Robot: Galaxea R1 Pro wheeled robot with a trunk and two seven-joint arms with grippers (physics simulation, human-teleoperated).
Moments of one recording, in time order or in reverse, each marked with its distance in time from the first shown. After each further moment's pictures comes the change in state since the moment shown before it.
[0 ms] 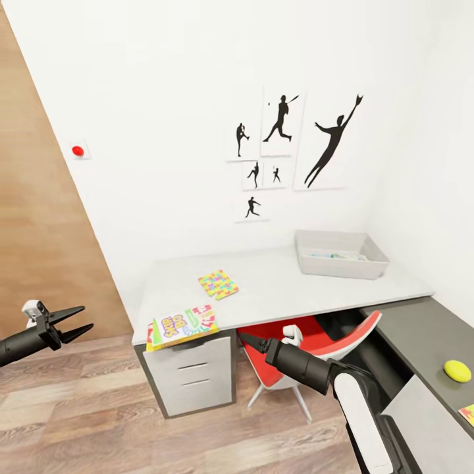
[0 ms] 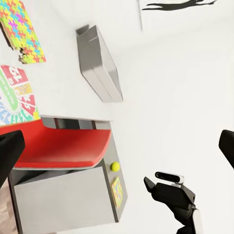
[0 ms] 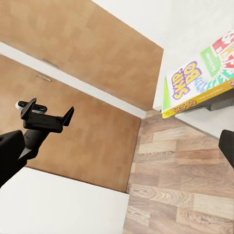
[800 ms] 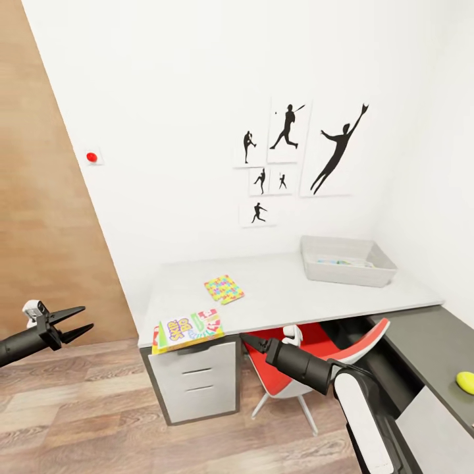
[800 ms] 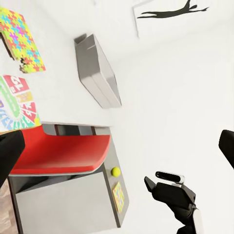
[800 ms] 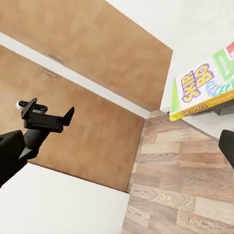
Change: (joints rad) left arm 0.000 0.000 -0.001 0.000 0.000 -0.002 0.000; right arm 0.000 -0.002 0.000 0.000 0.000 0.000 0.005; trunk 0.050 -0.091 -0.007
